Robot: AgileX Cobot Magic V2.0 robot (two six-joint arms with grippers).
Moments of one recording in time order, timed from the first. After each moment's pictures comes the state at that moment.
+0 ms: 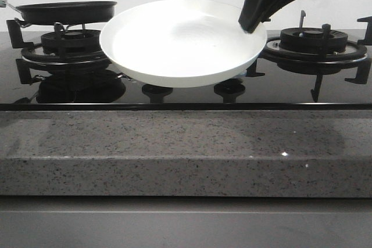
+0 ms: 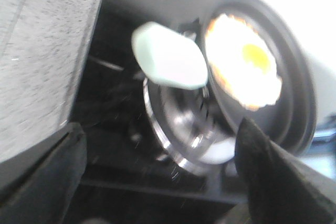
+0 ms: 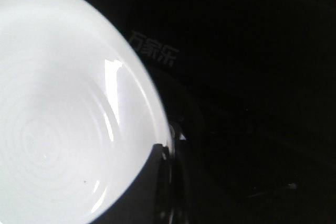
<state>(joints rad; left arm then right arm) 0.38 1.68 -1.36 -1.00 0.94 0.51 0.34 1.63 -1.43 0.32 0.88 -0.11</state>
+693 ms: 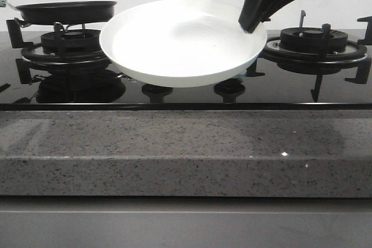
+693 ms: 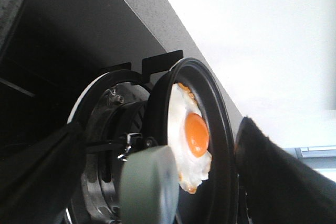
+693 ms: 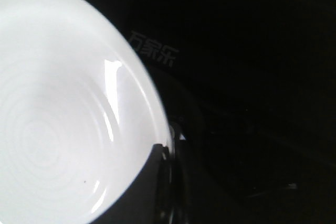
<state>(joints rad) 0.38 1.94 -1.47 -1.46 1.04 0.64 0.34 1.63 -1.43 0.32 0.88 -0.11</state>
